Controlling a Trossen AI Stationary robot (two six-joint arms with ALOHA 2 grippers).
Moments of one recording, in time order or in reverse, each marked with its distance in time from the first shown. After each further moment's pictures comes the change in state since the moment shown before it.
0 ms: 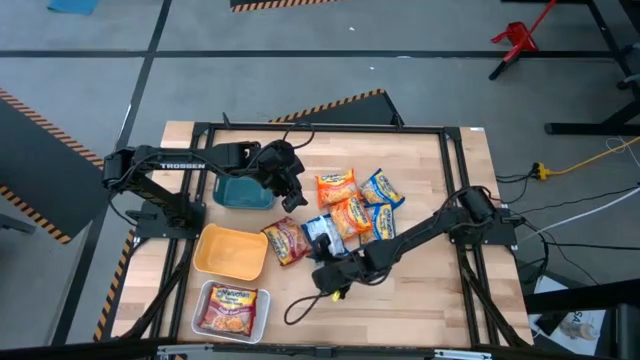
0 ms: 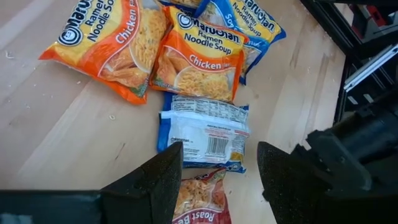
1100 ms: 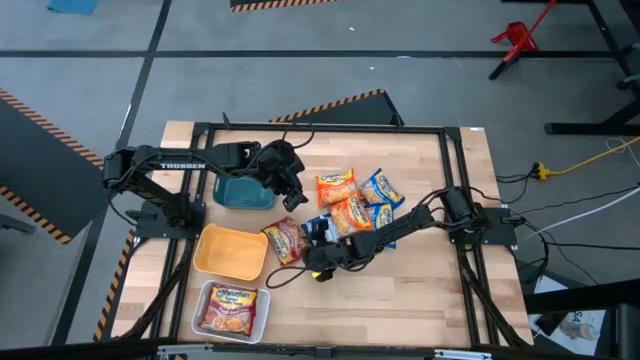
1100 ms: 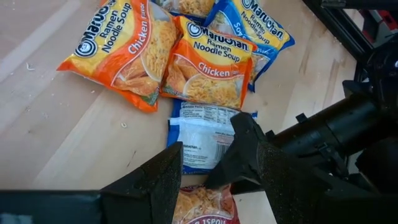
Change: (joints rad) left arm 0.000 0.000 0.000 0.007 -0.046 0.018; right arm -0.105 0.137 0.002 0.091 0.033 0.260
